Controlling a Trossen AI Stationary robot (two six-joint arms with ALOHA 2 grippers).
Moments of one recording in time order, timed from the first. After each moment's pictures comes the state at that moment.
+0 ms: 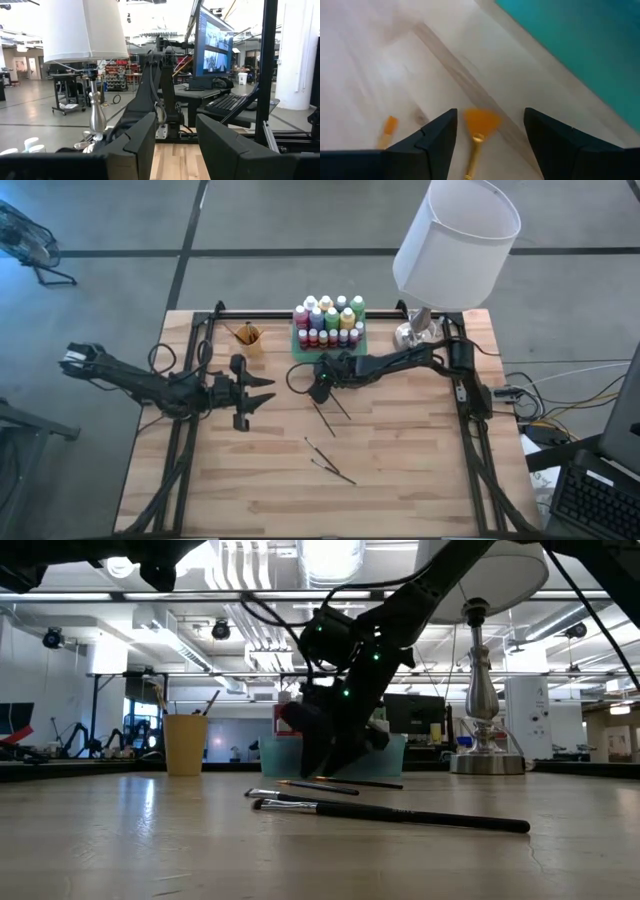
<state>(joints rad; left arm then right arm) -0.26 0.79 0.34 0.73 -0.36 0.09 -0.16 2.09 1.31 -0.20 0.24 0.52</state>
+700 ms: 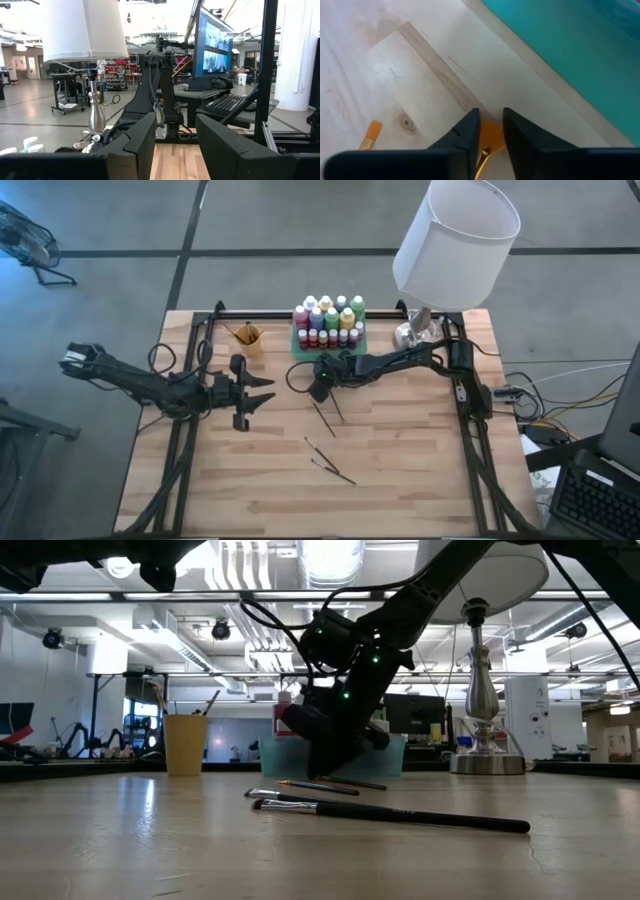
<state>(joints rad) -0.26 0.79 0.34 0.73 -0.36 0.08 -0.15 2.12 1.31 -0.20 0.25 0.52</state>
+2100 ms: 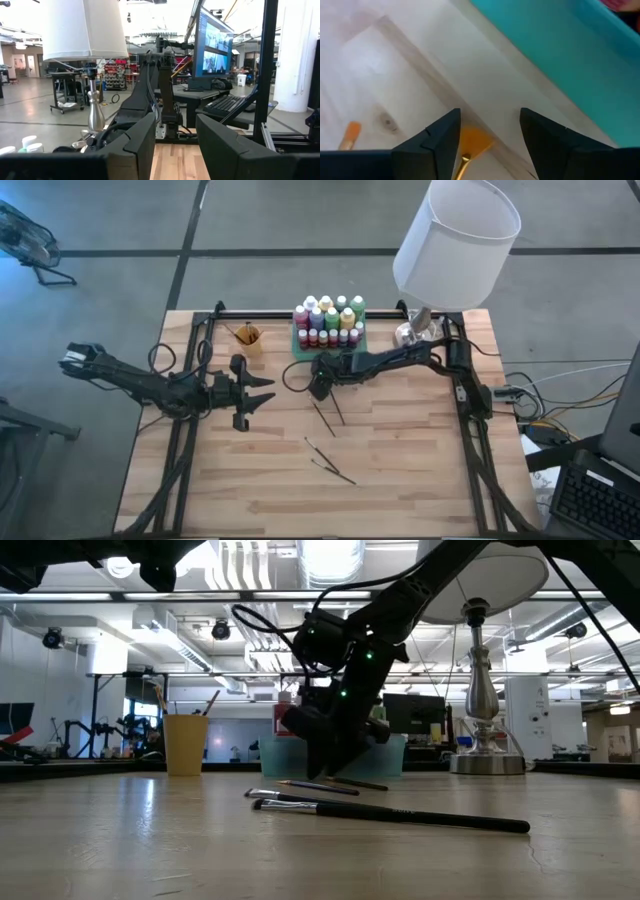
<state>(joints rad) -0.26 0.79 0.34 0.73 -0.36 0.07 -0.17 2.12 1.38 -0.33 0.30 0.49</state>
